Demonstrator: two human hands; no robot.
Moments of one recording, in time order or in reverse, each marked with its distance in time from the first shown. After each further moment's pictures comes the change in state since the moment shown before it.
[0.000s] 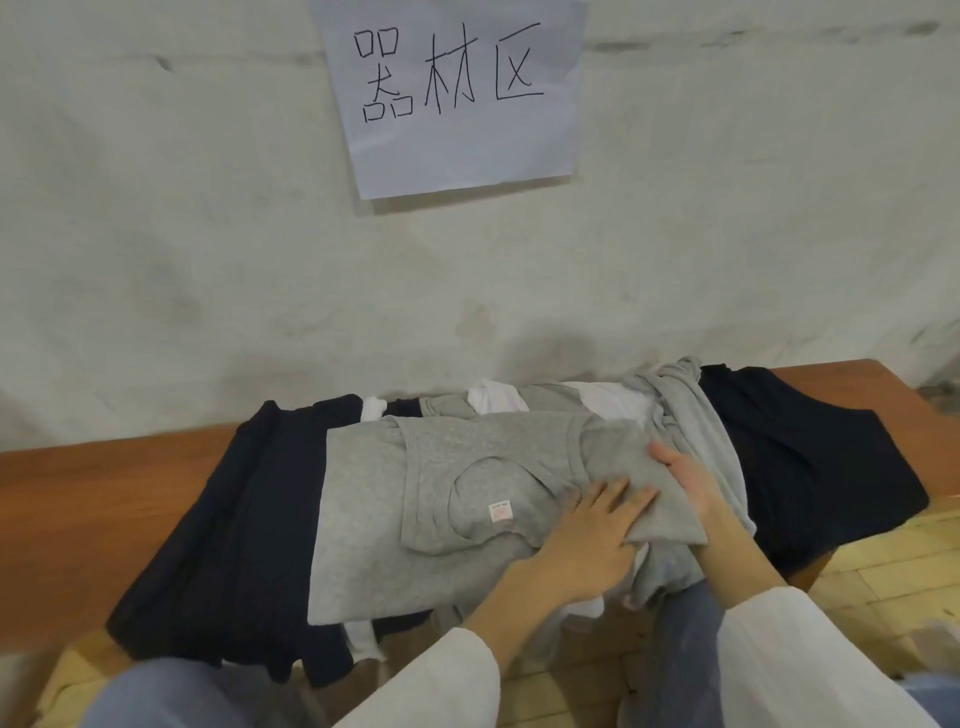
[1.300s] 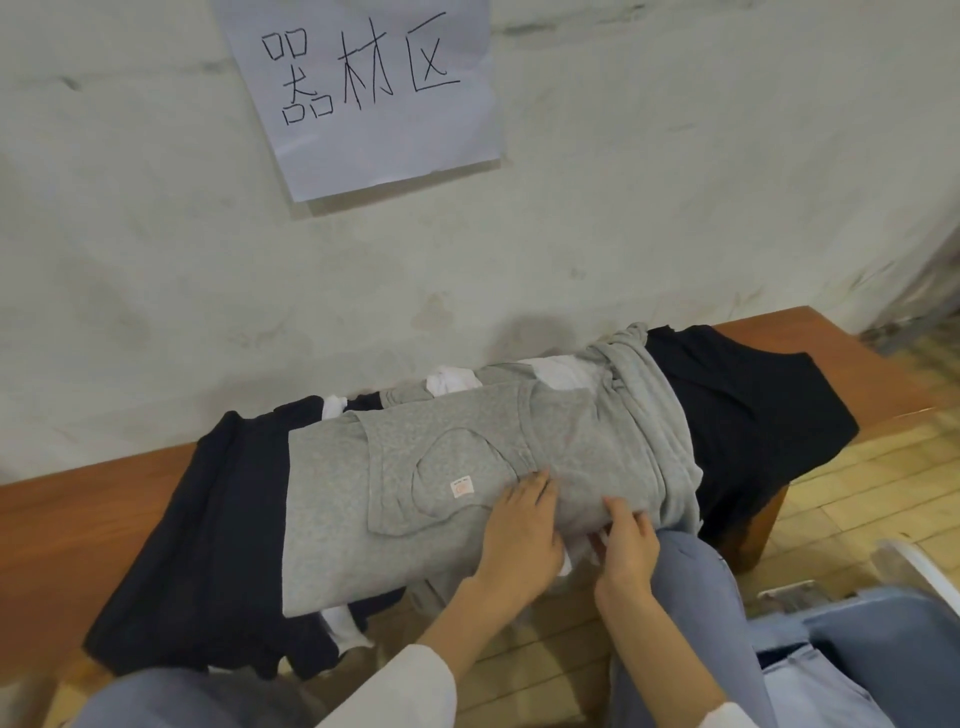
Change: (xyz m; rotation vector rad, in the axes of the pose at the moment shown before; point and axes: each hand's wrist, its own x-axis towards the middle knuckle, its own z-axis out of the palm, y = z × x) left_hand -0.027 -0.019 0.040 0.317 0.277 -0.096; right_hand -0.022 0.115 0.002 0.286 0.576 -0.316
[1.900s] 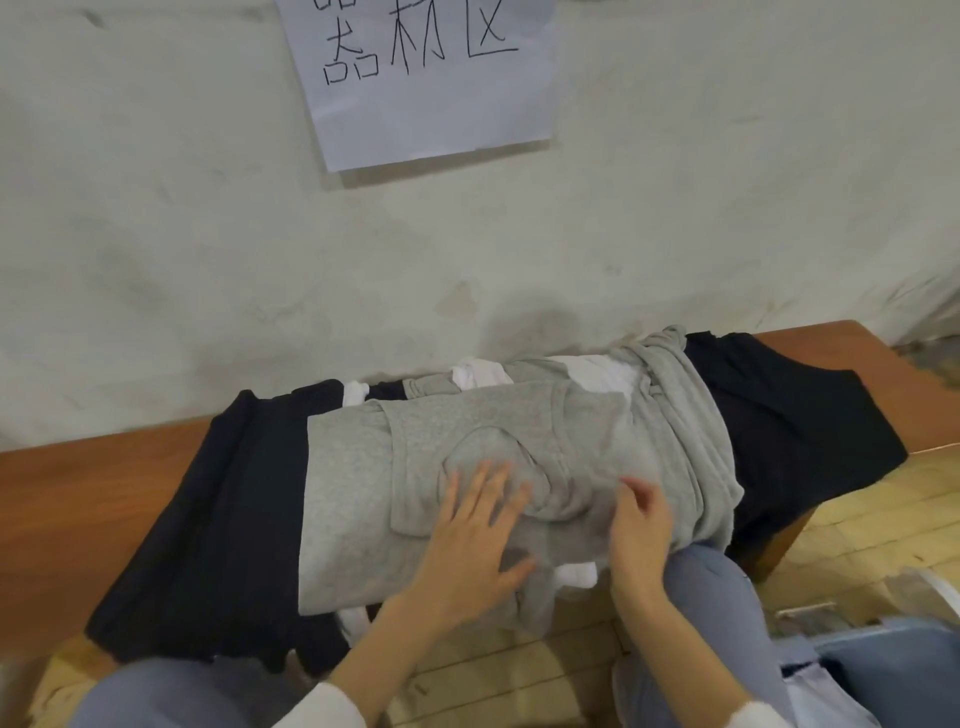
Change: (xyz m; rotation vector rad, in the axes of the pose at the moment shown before) left_hand -0.036 -0.085 -0.018 0.186 0.005 0.138; right_hand 0.000 0.003 0.028 -0.449 -0.057 -0.380
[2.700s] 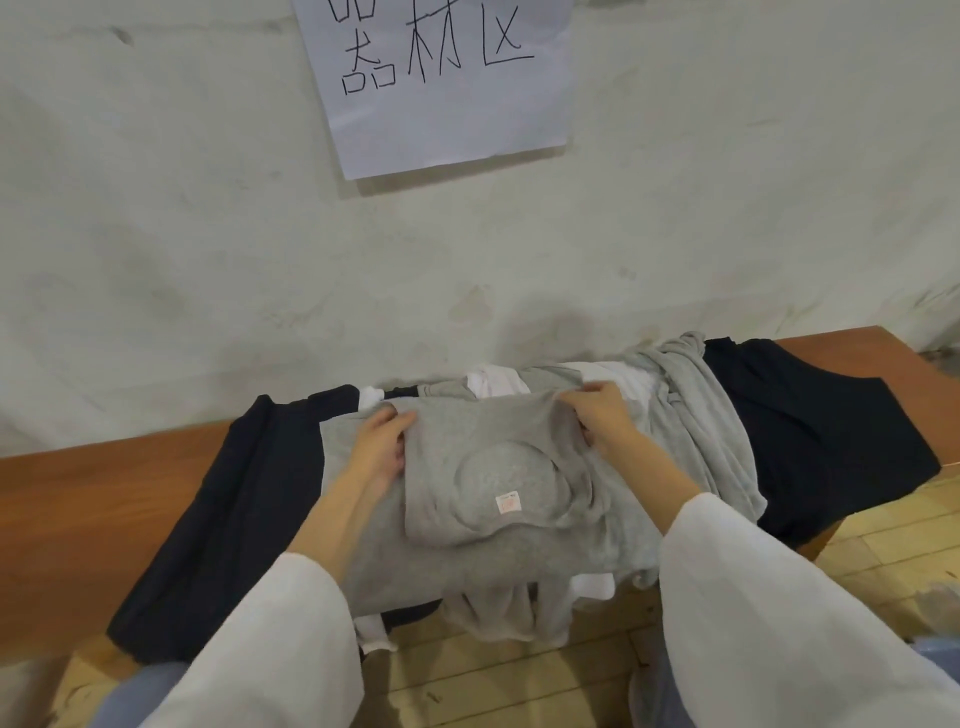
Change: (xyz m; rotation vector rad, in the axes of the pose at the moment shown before) left_hand 0.052 -0.115 -0.057 -1.559 0.244 -1.022; right_hand 0.099 -0.068 0.085 -0.210 -0.401 0.068
